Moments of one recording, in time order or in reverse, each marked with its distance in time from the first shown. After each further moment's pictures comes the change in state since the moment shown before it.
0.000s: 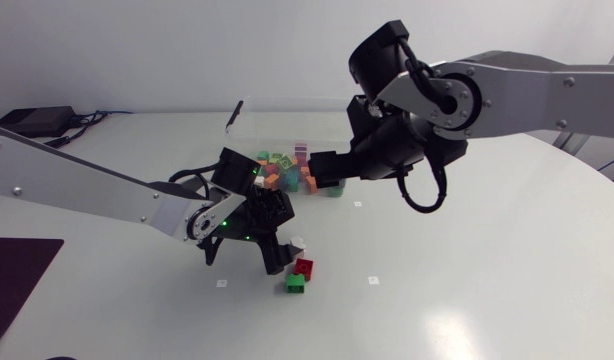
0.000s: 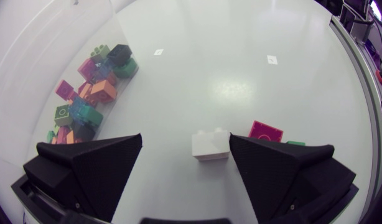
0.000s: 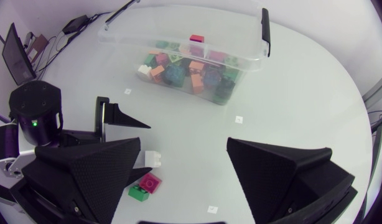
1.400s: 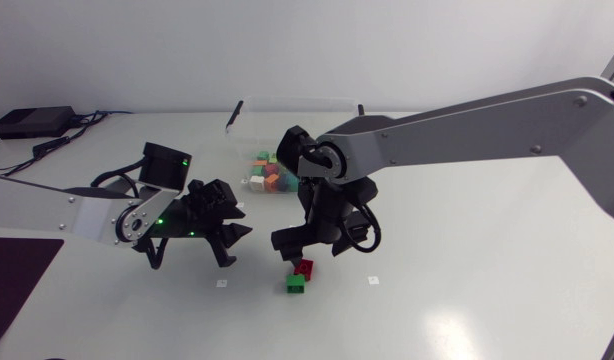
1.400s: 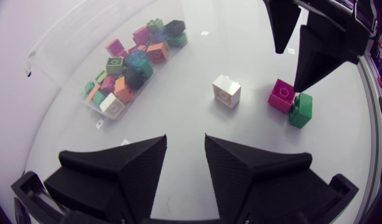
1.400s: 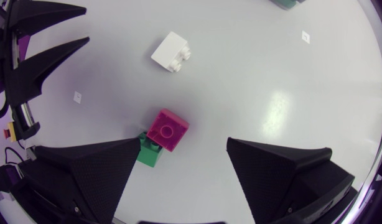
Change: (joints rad) left arm 0.230 -0.209 -0.183 0.007 0.037 0.011; right arm 0.128 0.381 0.142 -0.270 -0.140 0.088
